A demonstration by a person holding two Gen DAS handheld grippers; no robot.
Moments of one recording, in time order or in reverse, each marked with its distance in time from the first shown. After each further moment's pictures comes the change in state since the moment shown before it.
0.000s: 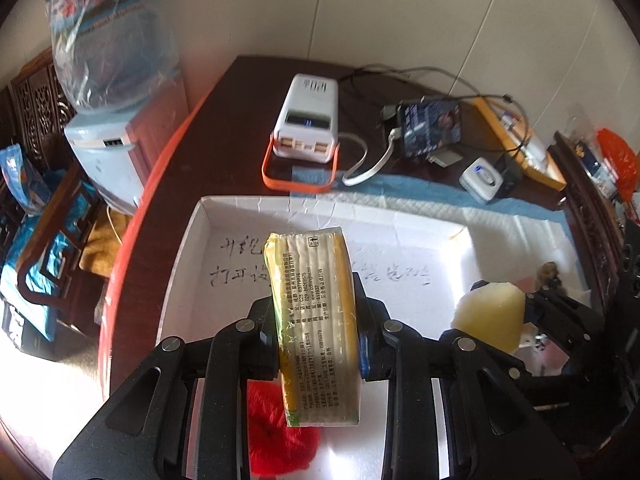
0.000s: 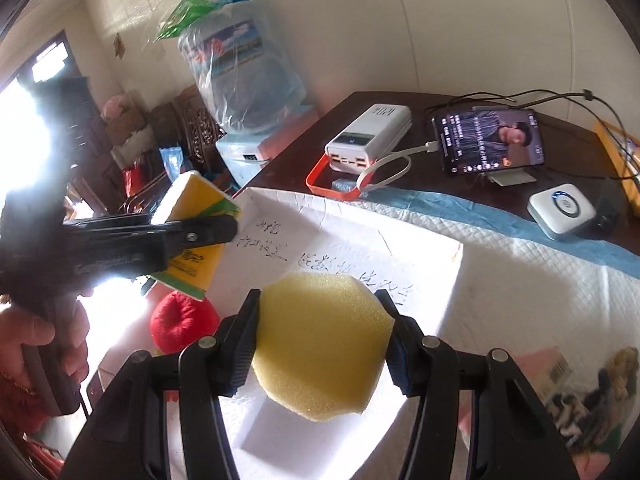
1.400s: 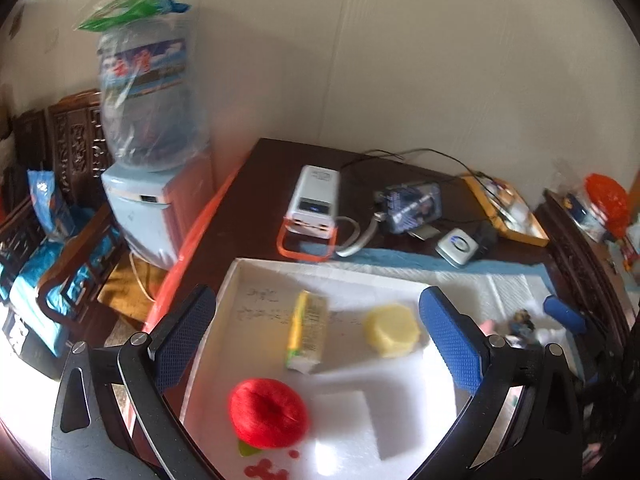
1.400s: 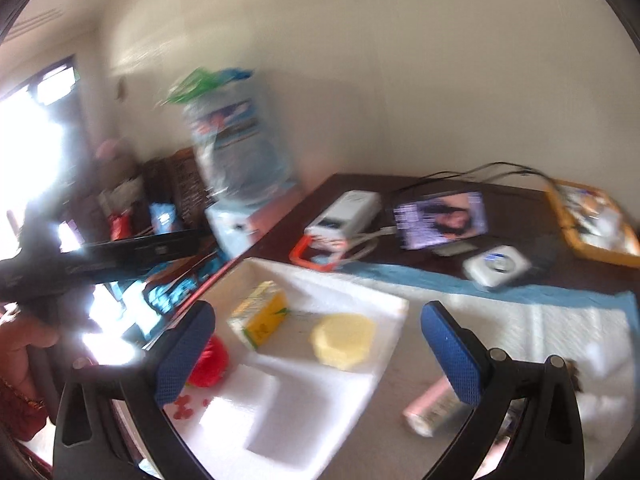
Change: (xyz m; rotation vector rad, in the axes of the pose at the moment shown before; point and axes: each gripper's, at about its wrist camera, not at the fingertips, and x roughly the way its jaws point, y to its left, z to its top) left arm -0.104 -0.015 -0.018 -0.021 -0.296 0.016; right arm -0.106 0.001 -0.012 0.030 -0.283 -0.184
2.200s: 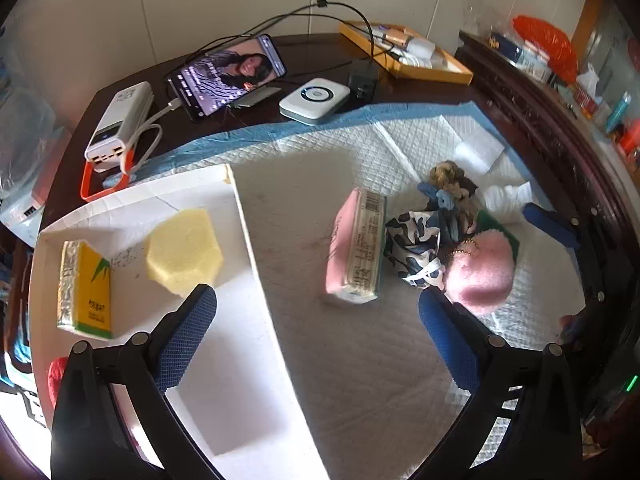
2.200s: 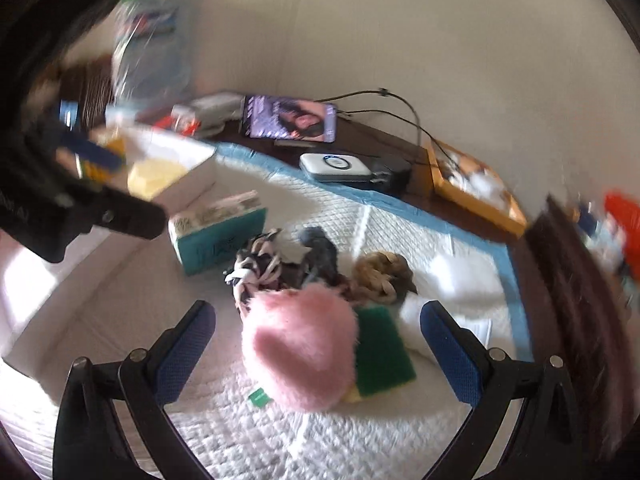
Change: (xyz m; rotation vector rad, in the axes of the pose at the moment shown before) left arm 0.096 -0.168 -0.068 0.359 0.363 -0.163; right arm -0.002 -0.066 -0.094 -0.348 0.192 -0.403
